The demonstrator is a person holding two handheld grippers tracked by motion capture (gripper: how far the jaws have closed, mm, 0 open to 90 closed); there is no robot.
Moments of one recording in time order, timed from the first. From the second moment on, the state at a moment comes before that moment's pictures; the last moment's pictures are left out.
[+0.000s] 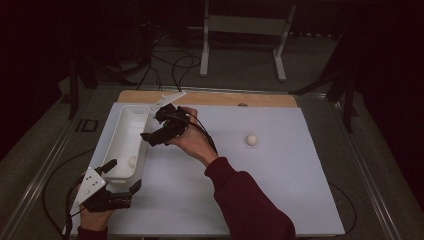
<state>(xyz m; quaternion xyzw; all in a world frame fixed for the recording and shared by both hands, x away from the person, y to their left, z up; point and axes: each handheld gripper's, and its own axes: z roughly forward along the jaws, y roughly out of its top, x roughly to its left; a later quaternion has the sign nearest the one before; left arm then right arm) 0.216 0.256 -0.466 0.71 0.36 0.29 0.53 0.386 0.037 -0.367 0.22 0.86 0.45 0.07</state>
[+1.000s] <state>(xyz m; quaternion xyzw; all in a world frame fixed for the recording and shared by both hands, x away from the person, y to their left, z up) 0.216 0.255 -0.467 0.71 0.36 0.29 0.53 0.392 0.009 -0.373 0.24 0.86 0.44 0.08</state>
